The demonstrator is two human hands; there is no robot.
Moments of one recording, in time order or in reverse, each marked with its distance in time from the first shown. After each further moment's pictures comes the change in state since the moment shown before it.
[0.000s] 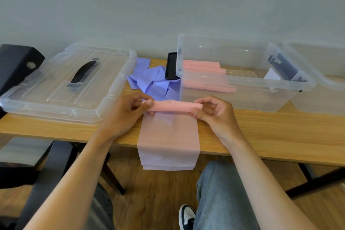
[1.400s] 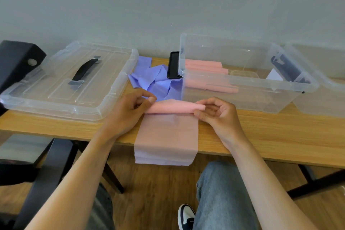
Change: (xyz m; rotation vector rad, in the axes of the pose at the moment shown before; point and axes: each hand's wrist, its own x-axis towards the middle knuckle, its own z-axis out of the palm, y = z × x) left_hand 0.003 -0.011 0.001 0.017 0.042 -0.009; right_hand -0.006 -0.003 0.000 0.063 -0.005 0.000
